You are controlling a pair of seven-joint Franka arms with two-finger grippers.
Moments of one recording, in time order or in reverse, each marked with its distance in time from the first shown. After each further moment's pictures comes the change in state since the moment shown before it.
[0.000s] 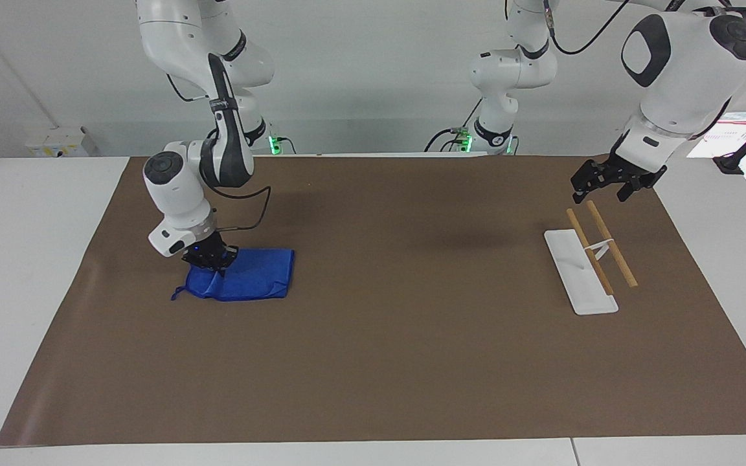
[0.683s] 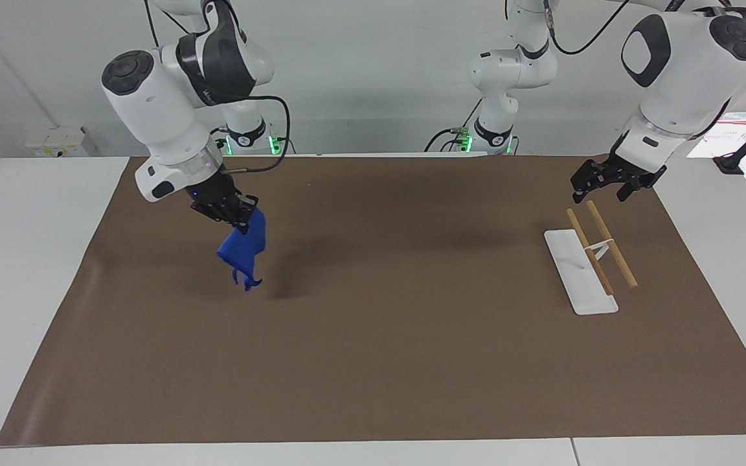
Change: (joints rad) left arm 0.001 0.000 0.000 0.000 0.000 -0.006 0.000; right arm 0.063 -0.035 0.092 0.498 0.228 -0.475 0.430
